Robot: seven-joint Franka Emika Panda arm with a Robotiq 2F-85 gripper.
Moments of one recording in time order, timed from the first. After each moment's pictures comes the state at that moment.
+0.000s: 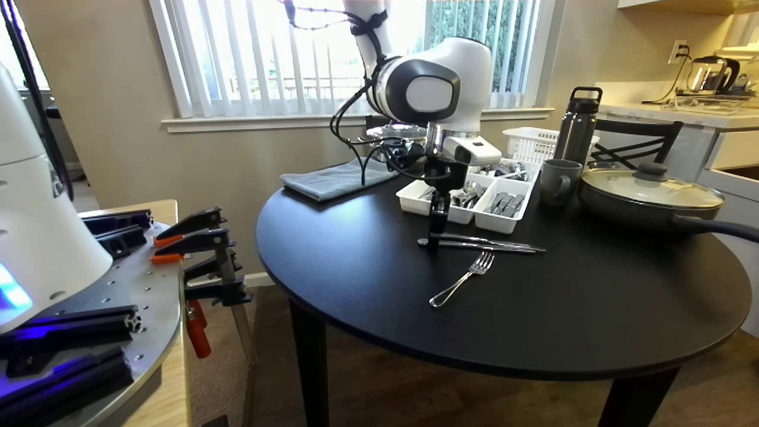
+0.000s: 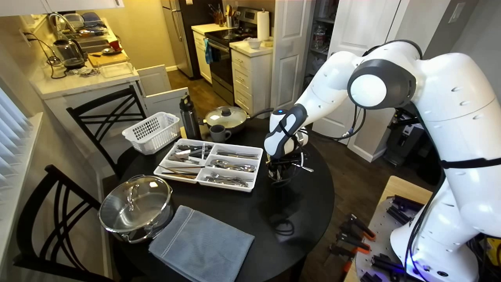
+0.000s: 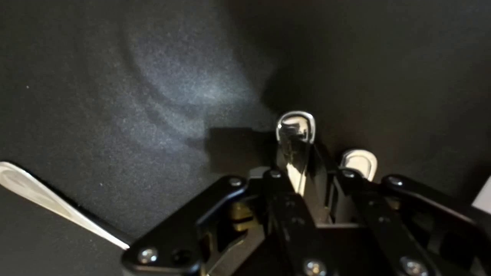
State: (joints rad) arm 0.05 0.74 -0.13 -2.00 0.26 2.64 0.47
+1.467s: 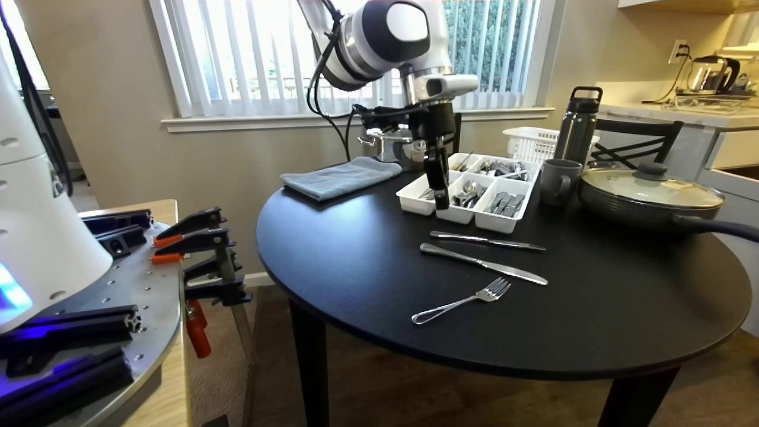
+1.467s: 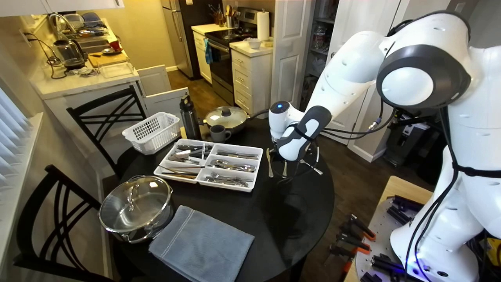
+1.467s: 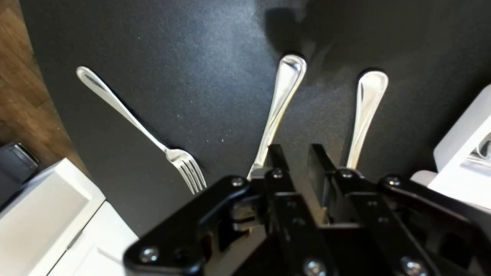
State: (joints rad) arm 0.42 0.53 -0.46 -2.22 -0.13 2.73 0.97
